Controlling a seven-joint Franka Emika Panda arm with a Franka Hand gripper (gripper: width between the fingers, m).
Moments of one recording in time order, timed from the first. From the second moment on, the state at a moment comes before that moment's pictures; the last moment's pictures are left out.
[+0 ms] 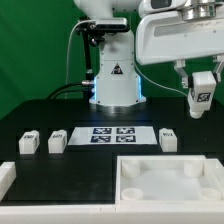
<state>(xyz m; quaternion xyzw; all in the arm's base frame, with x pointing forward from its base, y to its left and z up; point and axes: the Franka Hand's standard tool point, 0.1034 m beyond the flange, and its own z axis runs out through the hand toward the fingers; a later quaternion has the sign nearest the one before) 0.519 0.125 0.165 -0.99 -0.02 -0.14 0.05</state>
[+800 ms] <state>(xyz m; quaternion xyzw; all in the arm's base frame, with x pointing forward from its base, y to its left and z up) 0.579 0.077 0.181 -0.95 -0.06 -0.29 0.03</state>
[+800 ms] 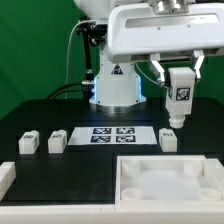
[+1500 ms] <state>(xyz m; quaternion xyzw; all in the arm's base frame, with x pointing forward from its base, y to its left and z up) 0.591 0.092 0.156 -0.95 -0.06 -0.31 0.04</state>
